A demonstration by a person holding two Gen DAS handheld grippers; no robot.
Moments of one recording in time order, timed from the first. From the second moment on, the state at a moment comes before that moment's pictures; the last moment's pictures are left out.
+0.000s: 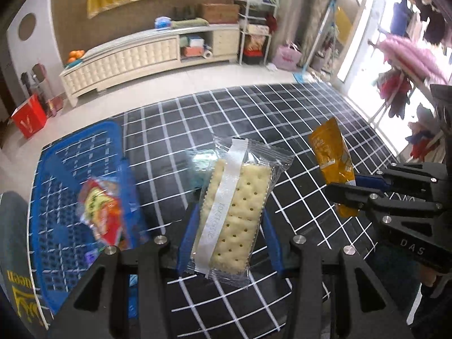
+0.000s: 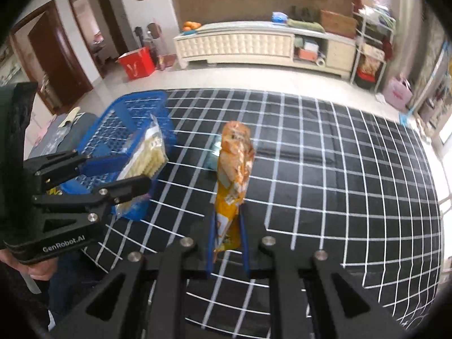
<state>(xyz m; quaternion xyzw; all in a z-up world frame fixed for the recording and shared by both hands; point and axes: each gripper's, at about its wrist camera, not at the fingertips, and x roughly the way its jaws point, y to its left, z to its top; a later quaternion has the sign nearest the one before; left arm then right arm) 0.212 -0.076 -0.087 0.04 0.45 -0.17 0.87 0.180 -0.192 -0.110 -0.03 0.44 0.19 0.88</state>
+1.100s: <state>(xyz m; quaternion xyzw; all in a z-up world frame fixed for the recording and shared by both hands) 0.187 0.120 -0.082 -0.01 0.44 -0.06 0.90 0.196 -0.016 -0.112 -0.09 0.44 0.29 0.84</state>
